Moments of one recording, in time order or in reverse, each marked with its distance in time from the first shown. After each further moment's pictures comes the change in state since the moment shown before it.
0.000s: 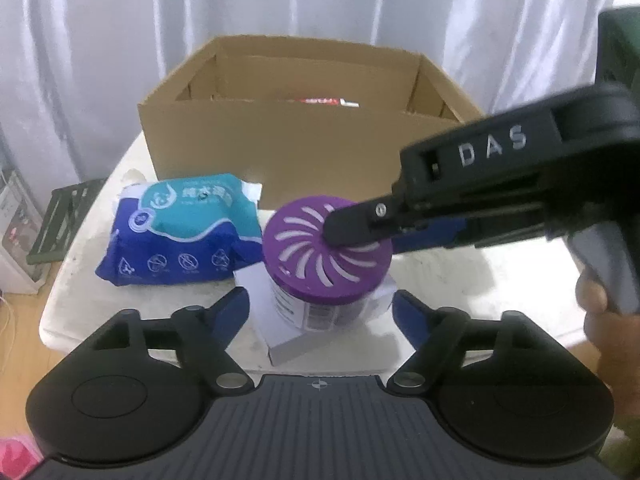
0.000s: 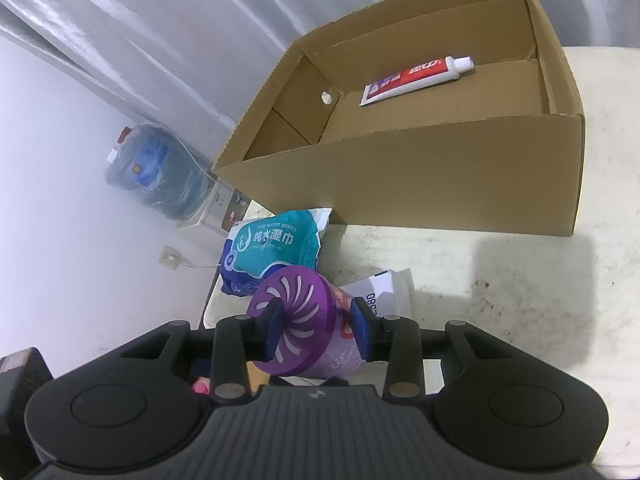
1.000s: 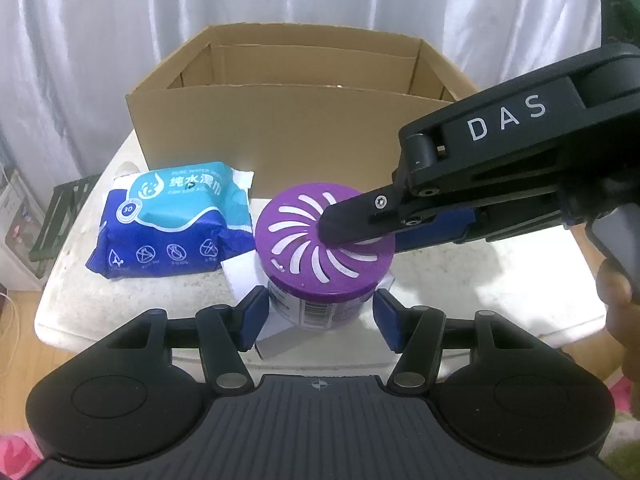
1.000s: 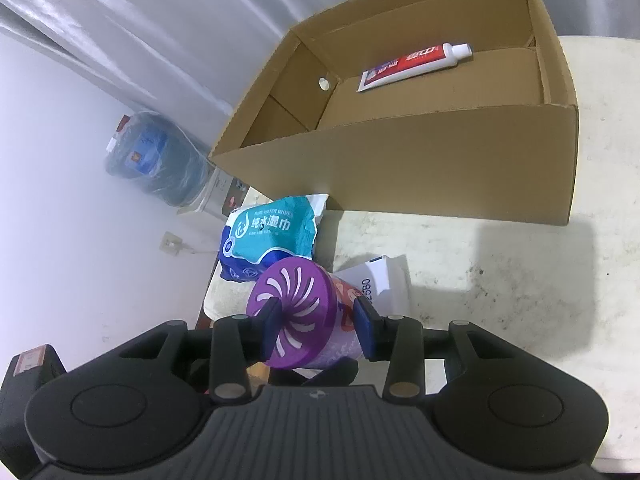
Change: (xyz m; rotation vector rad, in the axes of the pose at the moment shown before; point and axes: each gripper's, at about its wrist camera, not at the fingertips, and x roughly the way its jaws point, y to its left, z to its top) left arm 0.006 -0.009 -0.004 0.010 0.025 0.019; right arm -0.004 -0.005 0.001 0.006 0.046 0.003
